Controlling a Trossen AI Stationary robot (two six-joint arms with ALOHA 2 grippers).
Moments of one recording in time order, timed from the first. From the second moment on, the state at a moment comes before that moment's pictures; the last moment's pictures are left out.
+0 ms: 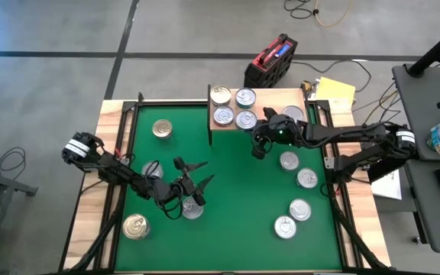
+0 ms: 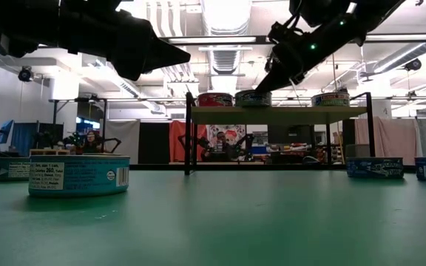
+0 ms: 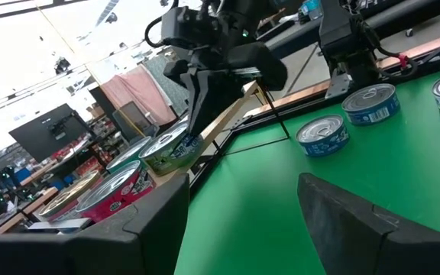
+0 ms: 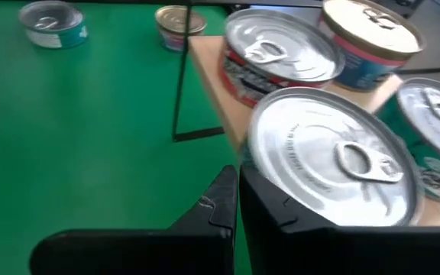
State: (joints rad) left arm -0.43 1.63 0.54 1.11 -0.98 0.51; right arm -0.26 1.31 0.79 0.03 0.17 -0.13
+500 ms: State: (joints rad) left arm -0.43 1.63 0.54 1.10 -0.98 0.51; right arm -0.29 1.31 0.79 0.03 0.18 -0.13
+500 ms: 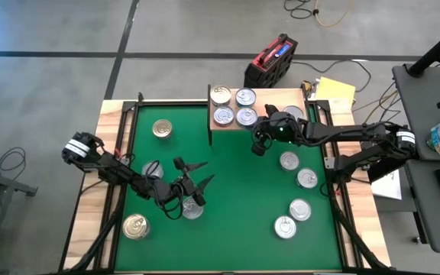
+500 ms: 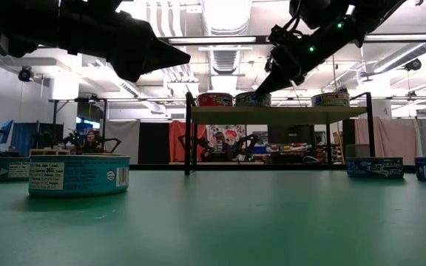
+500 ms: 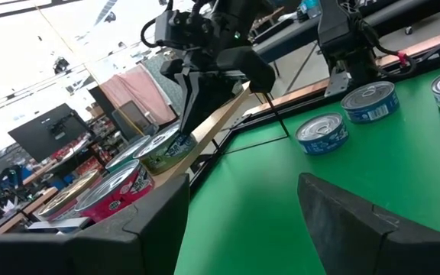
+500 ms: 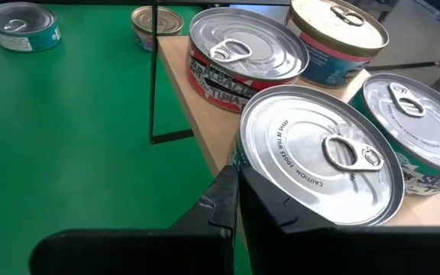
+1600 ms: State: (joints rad) left arm -0.43 1.63 0.54 1.10 -0.98 0.38; right arm -0.21 1.21 0.77 -0.05 0.21 -0.07
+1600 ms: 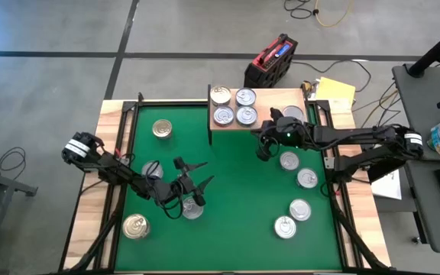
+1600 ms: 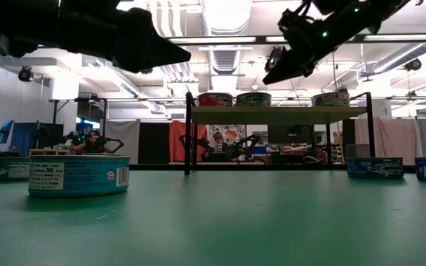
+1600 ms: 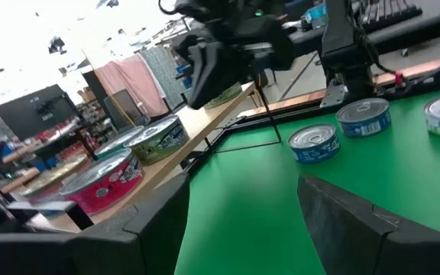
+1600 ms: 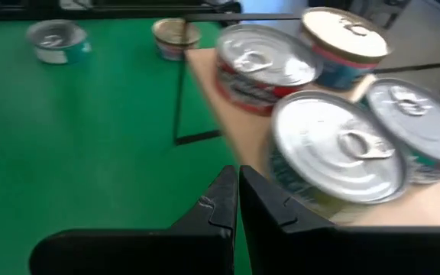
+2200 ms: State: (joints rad) left arm -0.53 1.63 0.70 0.97 -0.99 0.21; right arm 0.14 1.15 0.73 -0.05 0.21 0.09
